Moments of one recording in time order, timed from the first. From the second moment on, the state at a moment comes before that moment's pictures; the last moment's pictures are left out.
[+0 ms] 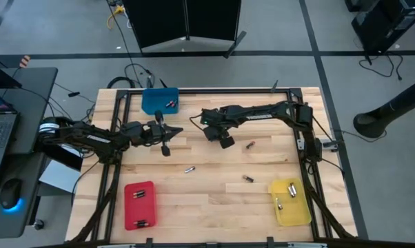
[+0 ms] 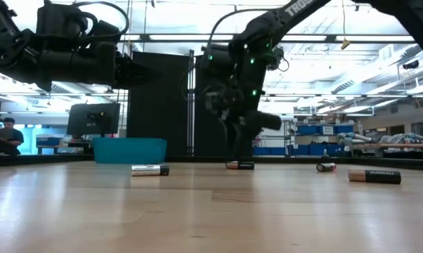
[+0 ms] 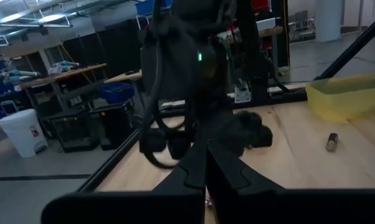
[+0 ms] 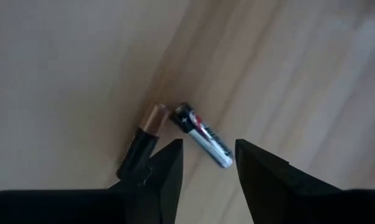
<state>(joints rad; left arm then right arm) 0.19 1.21 0.16 1.11 -0.05 0.20 -0.23 2.07 1.50 -0.73 0.11 -0.70</state>
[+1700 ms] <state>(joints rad) 0.19 1.21 0.16 1.13 -0.05 0.18 0.16 1.71 1.48 -1.44 0.11 0.92</state>
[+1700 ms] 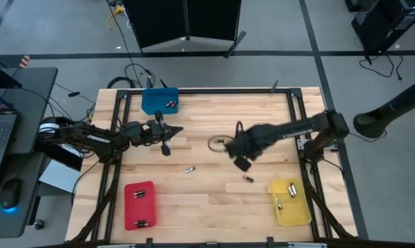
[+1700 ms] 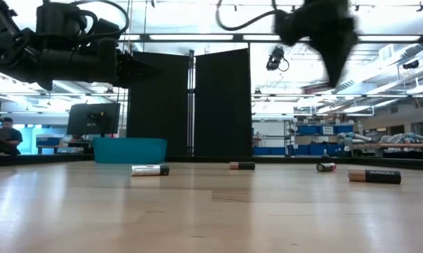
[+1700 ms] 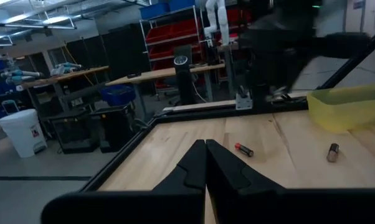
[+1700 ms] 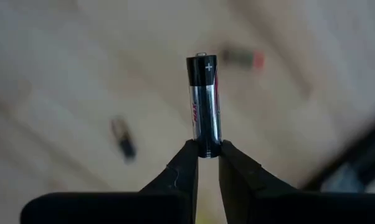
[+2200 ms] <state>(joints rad) 0.19 1.21 0.19 1.13 -0.06 0.18 0.54 1.69 1.26 -1.41 -0.40 1.55</state>
